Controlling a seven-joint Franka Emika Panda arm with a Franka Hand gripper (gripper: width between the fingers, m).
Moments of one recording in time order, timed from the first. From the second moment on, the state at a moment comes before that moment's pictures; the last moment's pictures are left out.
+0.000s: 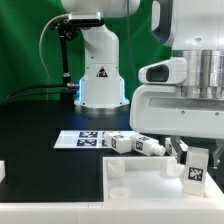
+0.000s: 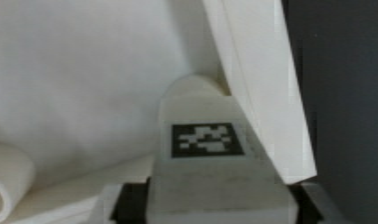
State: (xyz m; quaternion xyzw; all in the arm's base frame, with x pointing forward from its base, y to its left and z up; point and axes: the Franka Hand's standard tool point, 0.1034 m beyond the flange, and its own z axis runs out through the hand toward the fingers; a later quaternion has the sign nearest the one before) arm 0.642 0.114 0.076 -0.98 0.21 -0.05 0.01
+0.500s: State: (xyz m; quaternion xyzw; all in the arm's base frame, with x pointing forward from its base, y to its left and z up) arm 0.640 0.112 0.075 -0.82 0.57 0.00 0.02
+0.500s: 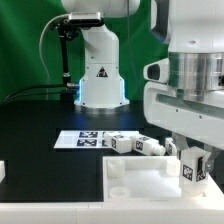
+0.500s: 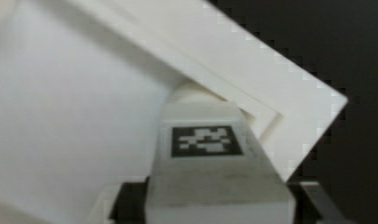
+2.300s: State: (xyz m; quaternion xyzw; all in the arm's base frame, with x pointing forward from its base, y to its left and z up) arm 0.643 0.115 0.075 -0.99 0.15 -0.02 0.00
